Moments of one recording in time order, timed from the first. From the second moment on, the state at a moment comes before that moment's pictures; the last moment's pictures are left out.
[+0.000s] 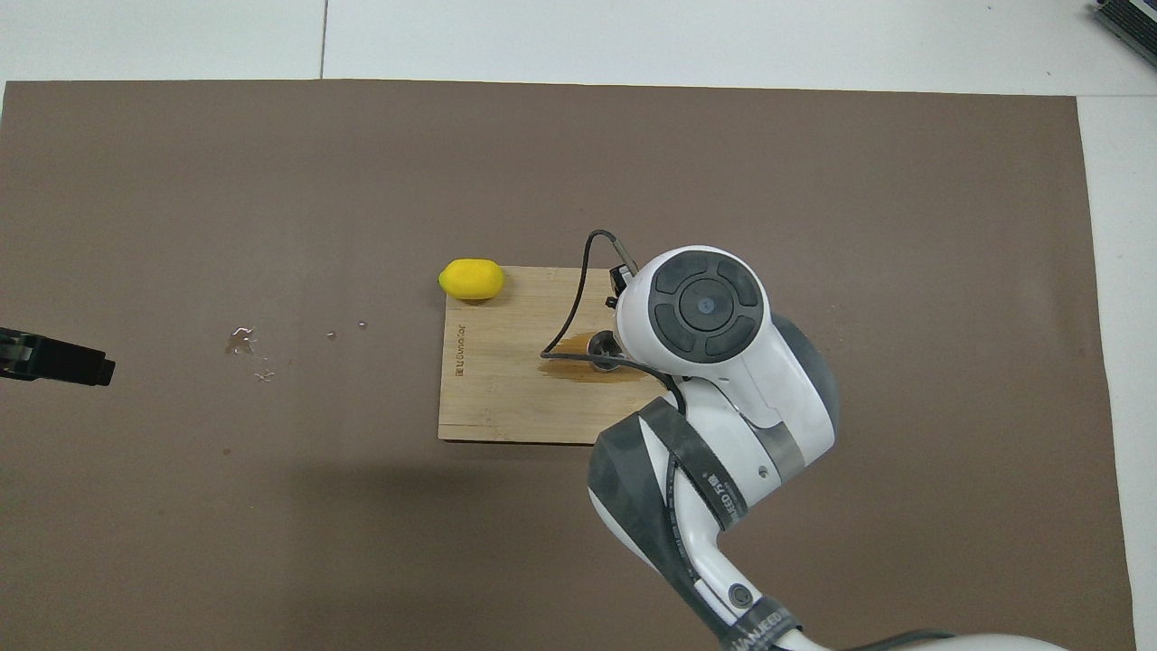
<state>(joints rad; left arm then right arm) 0.18 -0.15 -0.16 -1.75 -0.03 1.53 0.23 0.52 0.22 0.03 -1.79 -0.09 2.10 1.72</state>
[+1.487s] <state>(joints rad) -0.06 -0.04 -0.03 -1.63 -0.03 1.59 -0.01 0.57 0.22 0.03 -1.81 -0.23 2.10 1.72</state>
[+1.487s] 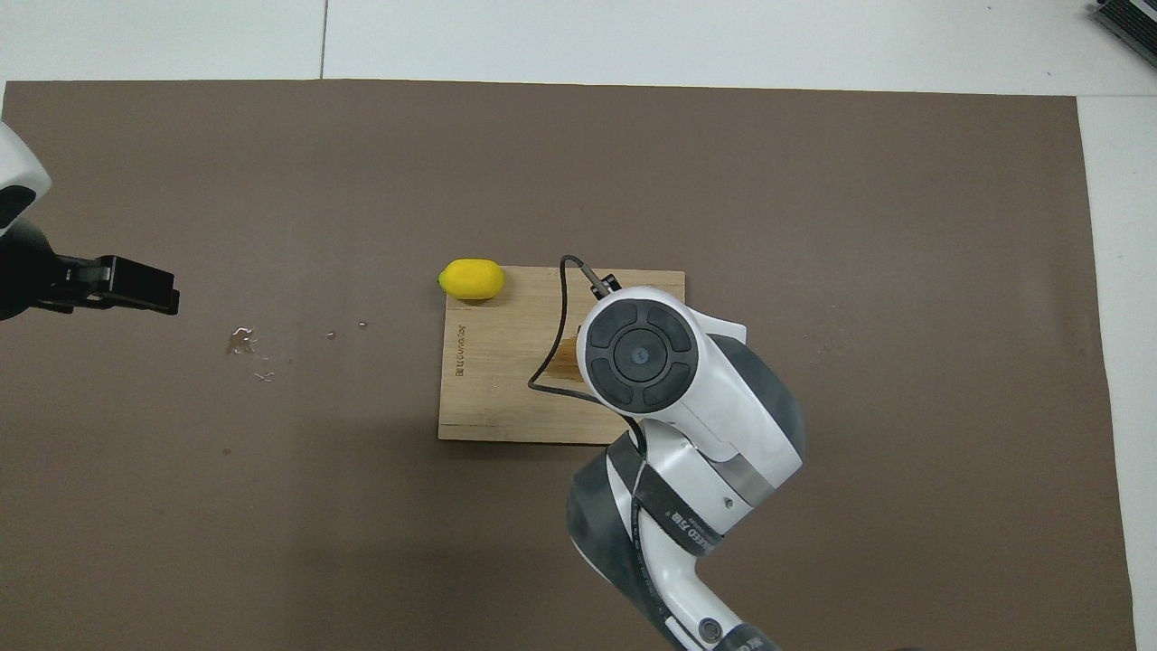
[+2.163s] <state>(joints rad) -0.04 -0.03 -0.01 -1.62 -0.02 1.58 -0.01 0.50 0.22 0.03 -1.79 0.02 2.10 1.72</state>
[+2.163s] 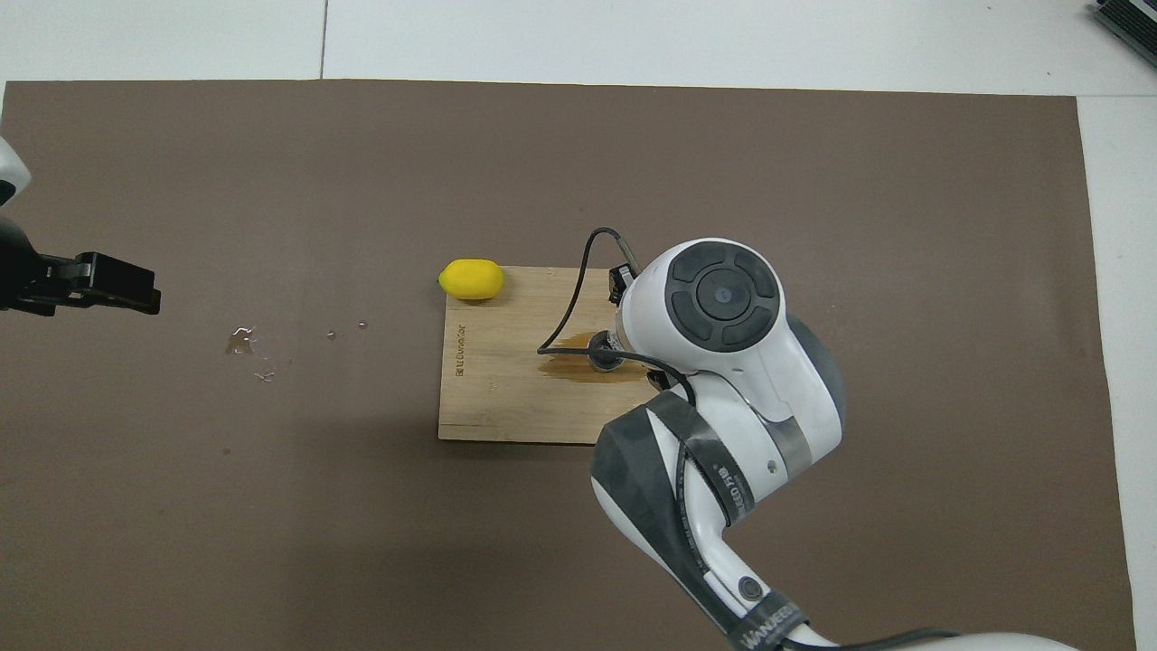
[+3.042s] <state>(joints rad) -0.03 -0.03 -0.01 -1.62 -0.02 1.58 -0.01 0.27 0.22 0.03 -1.83 0.54 2.08 1.50</state>
